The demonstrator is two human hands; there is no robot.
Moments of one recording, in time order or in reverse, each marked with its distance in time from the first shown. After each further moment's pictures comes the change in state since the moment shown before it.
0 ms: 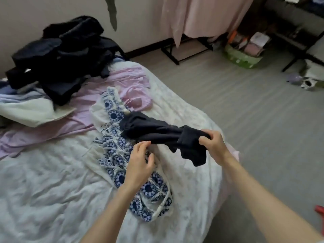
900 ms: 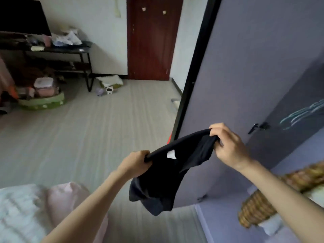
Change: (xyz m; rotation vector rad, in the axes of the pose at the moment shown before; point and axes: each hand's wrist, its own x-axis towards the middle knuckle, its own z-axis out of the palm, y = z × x) left_hand -0.248 0.441 0.344 0.417 -0.918 1.021; right_hand -0.574 0.052 -0.409 -1.145 1.133 -0.250
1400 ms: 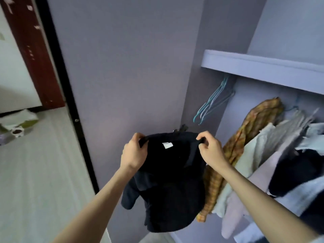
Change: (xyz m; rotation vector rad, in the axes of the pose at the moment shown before) left_hand 0.127 0.238 0.037 -0.446 0.189 0.265; right_hand -0.094 0.130 -0.103 -0.020 0.185 1.002
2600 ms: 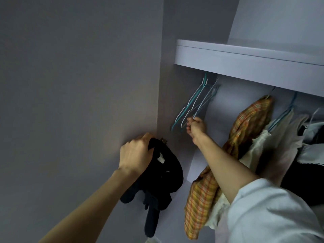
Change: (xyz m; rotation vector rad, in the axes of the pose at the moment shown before) left_hand 0.104 0.061 0.103 0.445 -0.101 0.479; right_hand 0.201 0.095 0.017 0.702 0.348 0.706
